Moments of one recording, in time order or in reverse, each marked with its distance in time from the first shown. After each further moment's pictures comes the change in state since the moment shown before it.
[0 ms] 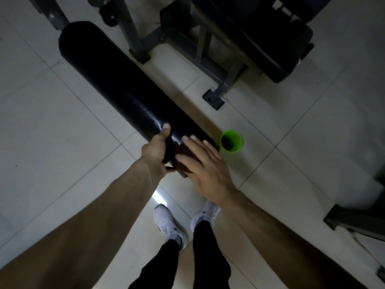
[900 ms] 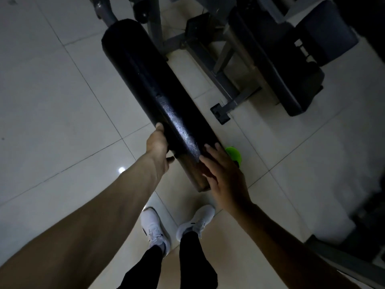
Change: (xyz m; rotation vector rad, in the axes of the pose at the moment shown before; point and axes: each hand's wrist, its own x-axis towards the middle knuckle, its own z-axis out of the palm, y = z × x) left_hand 0.023 0.048 -0.045 -0.161 -0.013 0.048; right_hand 0.037 -0.007 -0.012 0.016 -0.135 0.033
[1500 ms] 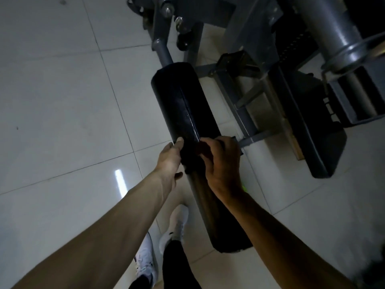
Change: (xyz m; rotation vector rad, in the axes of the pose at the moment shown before) left_hand 0.064 0.076 -0.035 -0.036 -0.085 0.051; right_hand 0.194 -0.027 0.041 -0.060 0.035 0.032
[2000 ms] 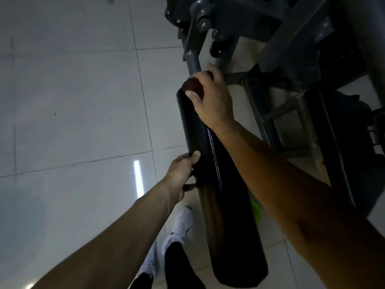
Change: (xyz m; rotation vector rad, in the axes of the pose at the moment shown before) left_hand 0.009 0.015 -0.002 -0.108 0.007 -0.067; right_hand 0.223 -0.053 0.034 0.080 -0.160 -0.135
